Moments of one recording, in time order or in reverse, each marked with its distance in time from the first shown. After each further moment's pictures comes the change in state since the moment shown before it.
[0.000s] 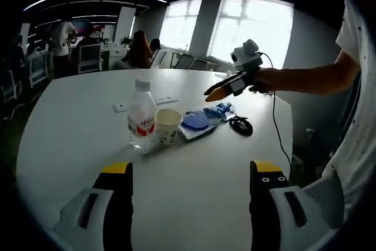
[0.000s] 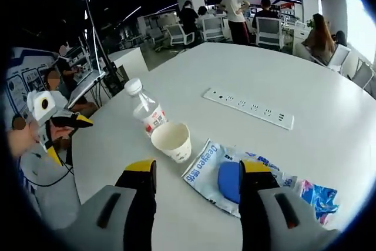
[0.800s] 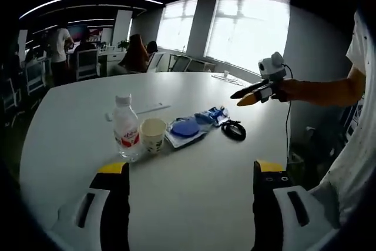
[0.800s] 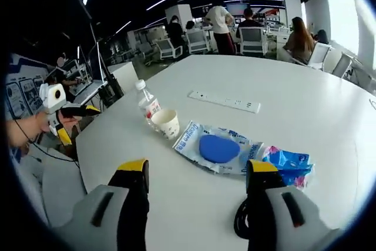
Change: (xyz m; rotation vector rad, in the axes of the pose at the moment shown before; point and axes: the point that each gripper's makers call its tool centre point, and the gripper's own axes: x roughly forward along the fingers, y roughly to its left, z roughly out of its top) left arm 0.004 -0.045 0.026 0.040 -0.006 0.002; right arm -0.118 -0.024 -0.049 0.058 -0.109 -0.078
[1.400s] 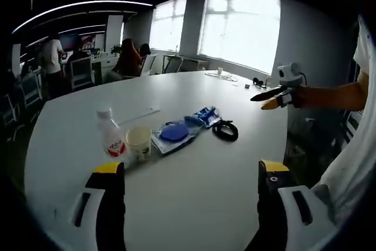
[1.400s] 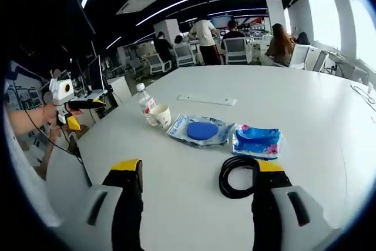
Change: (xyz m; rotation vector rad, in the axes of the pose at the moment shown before) left arm 0.006 -0.038 0.008 0.068 0.020 0.000; right arm -0.098 -0.014 -0.061 0.040 -0.104 -0.073
